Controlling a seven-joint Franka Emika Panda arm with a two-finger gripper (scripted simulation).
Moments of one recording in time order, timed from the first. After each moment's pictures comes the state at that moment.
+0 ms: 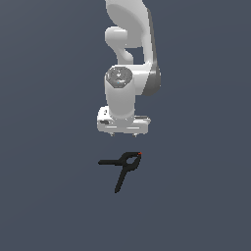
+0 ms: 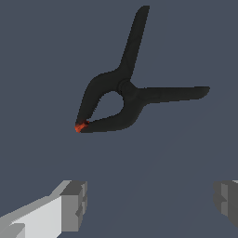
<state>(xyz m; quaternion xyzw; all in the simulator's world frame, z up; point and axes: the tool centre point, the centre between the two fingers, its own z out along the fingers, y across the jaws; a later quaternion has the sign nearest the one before) -0.014 -0.008 0.146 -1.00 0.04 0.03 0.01</state>
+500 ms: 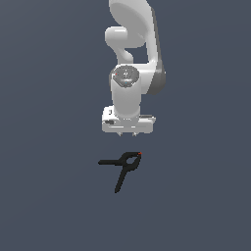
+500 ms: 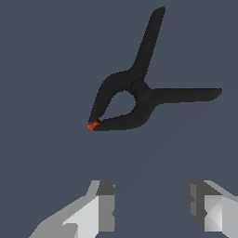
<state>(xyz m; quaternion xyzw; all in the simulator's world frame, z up) -0.013 0.010 0.149 -1.00 0.02 0.03 0.01</state>
